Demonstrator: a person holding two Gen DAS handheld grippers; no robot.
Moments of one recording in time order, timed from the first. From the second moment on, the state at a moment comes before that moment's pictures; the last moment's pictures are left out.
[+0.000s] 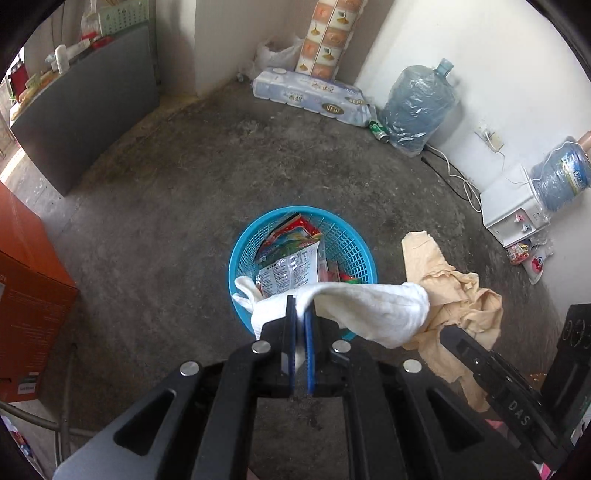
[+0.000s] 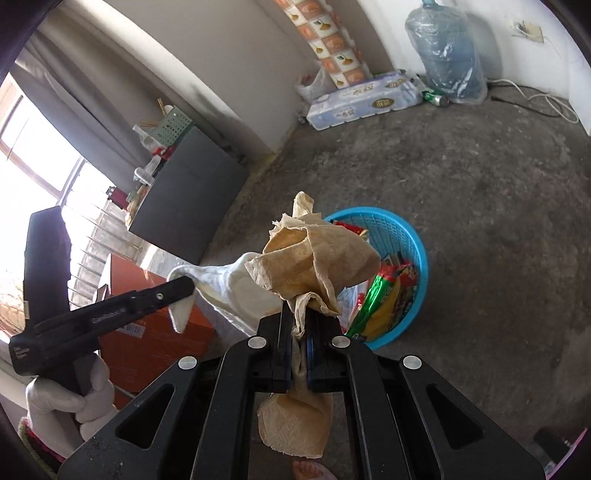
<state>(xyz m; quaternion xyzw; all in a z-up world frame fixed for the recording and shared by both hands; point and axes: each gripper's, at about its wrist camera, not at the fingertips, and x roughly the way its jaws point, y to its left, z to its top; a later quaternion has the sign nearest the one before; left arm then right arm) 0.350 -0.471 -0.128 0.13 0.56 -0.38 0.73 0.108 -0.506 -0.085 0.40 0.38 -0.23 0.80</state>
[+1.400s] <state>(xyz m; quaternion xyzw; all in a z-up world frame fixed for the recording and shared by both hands) 0.298 0.021 0.083 -0.10 0.41 -0.20 0.89 0.222 -0.440 -0.028 0.27 0.44 -0.08 0.85</state>
